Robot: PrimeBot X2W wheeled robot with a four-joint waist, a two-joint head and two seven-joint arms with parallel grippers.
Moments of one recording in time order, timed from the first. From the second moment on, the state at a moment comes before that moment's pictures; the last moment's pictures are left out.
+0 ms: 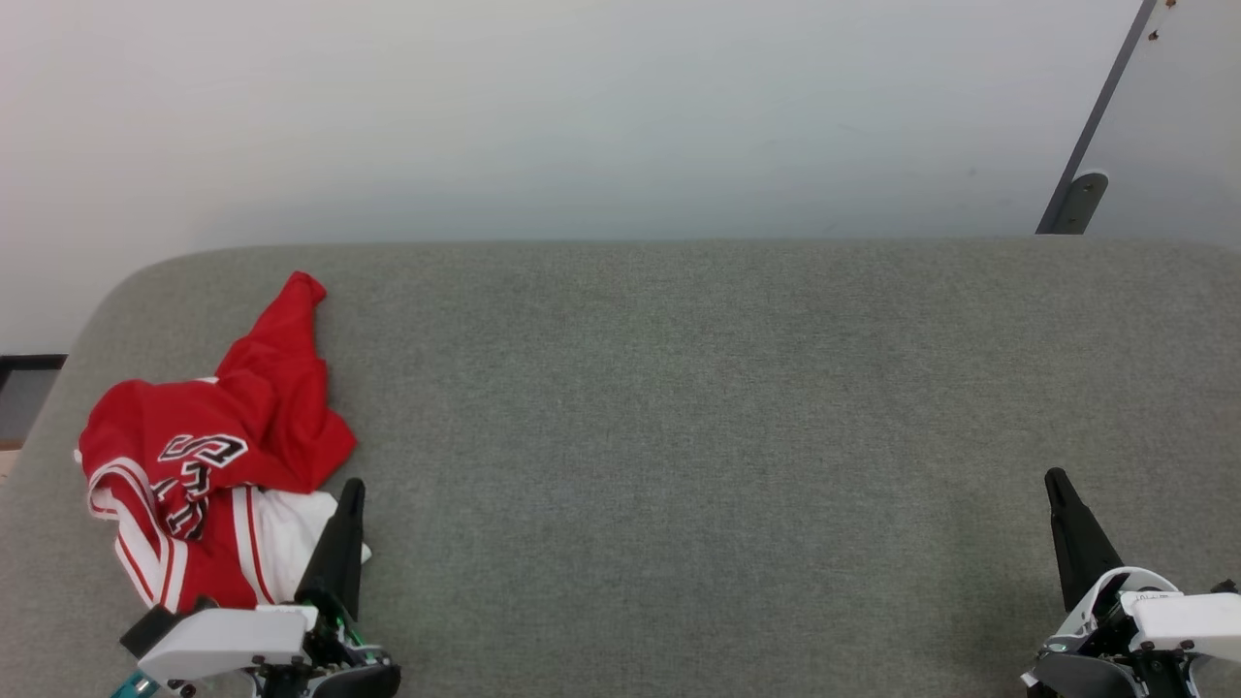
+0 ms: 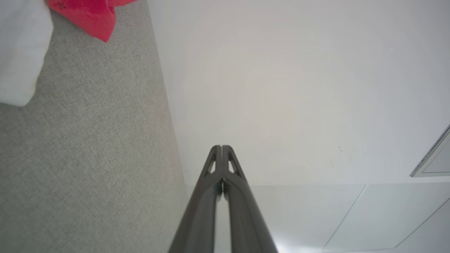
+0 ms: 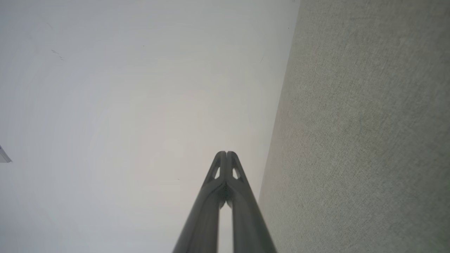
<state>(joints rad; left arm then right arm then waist) -0.10 0.05 0.11 0.25 -1.61 -0.13 0.11 -0.11 -0.05 -0.12 0.24 1.61 0.13 0.11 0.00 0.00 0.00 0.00</state>
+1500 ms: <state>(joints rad) -0.08 0.06 0.10 0.25 -1.26 -0.11 0.01 -0.13 -0.12 -0.03 0.30 1.40 0.13 0.02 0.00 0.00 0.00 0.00</state>
